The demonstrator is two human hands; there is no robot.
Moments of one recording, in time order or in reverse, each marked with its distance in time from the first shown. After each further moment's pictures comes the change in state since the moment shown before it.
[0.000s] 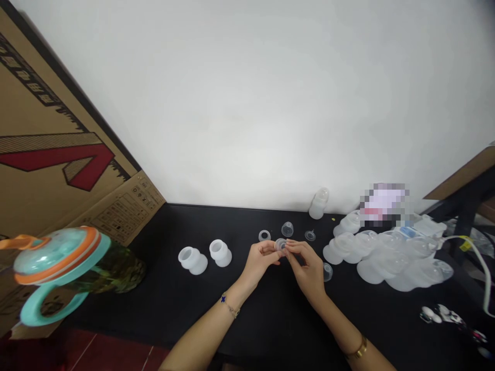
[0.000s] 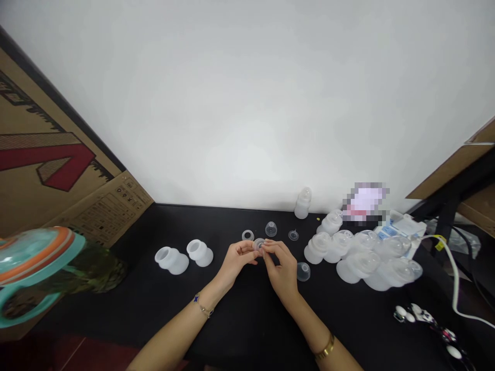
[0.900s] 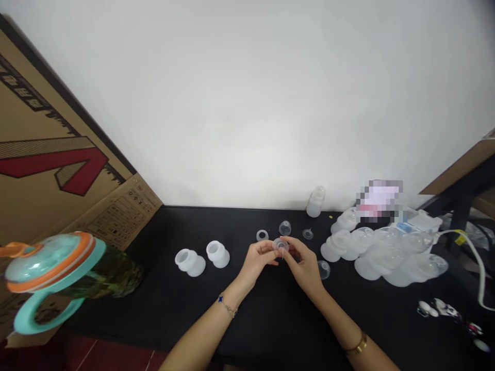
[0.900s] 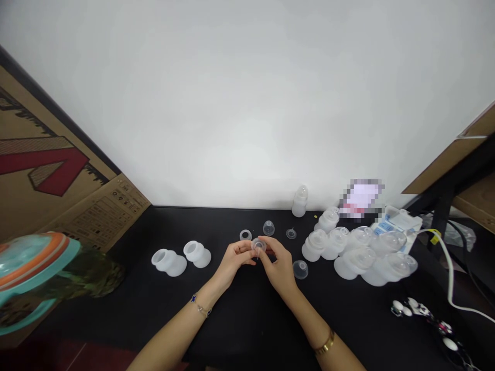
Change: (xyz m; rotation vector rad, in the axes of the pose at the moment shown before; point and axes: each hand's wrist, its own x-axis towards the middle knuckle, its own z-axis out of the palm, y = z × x) left_hand 0.003 -0.007 -0.005 -0.014 -0.066 -0.013; right_hand 0.006 0.002 -0.001 0.068 -0.093 0.160
